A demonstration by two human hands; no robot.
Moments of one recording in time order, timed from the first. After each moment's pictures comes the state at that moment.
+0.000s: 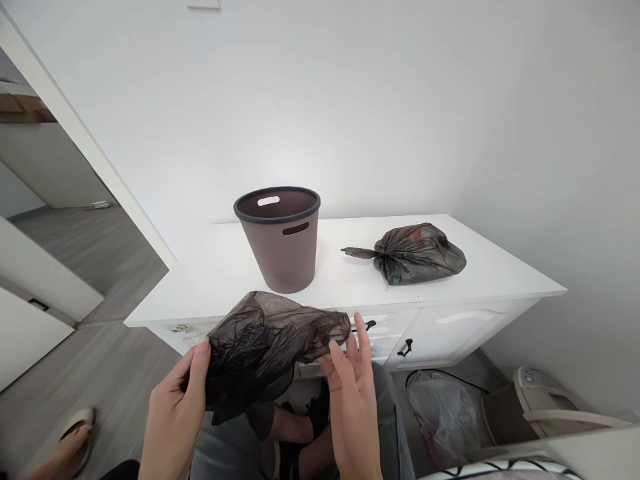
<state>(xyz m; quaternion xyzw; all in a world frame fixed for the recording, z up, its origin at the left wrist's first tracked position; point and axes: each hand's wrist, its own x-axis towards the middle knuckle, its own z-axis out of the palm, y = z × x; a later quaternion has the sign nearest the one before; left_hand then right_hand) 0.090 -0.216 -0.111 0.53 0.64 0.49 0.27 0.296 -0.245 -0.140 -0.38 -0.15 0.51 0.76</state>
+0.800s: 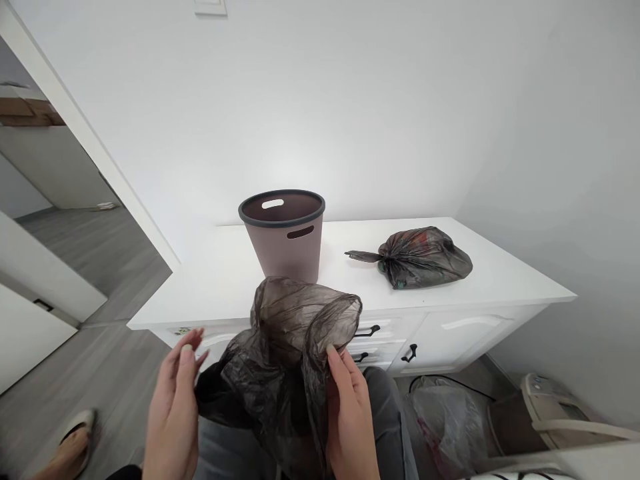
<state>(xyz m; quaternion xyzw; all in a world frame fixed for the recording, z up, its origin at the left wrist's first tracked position) 0.081 -0.209 -0.134 0.48 0.61 0.58 0.26 0.285 -0.246 -0.171 -0.49 -0.11 0.47 0.73</state>
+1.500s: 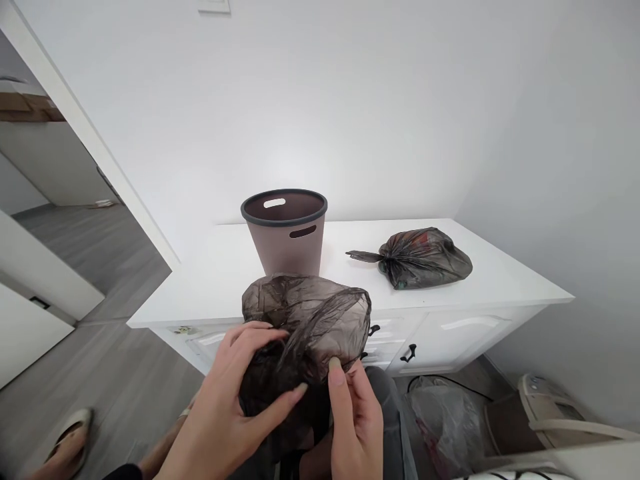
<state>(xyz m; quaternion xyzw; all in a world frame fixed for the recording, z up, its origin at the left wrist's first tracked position) 0.127 -0.218 -0.075 0.82 0.43 0.35 0.15 0.290 -0.264 -0.156 -0.46 -0.22 0.46 0.72</state>
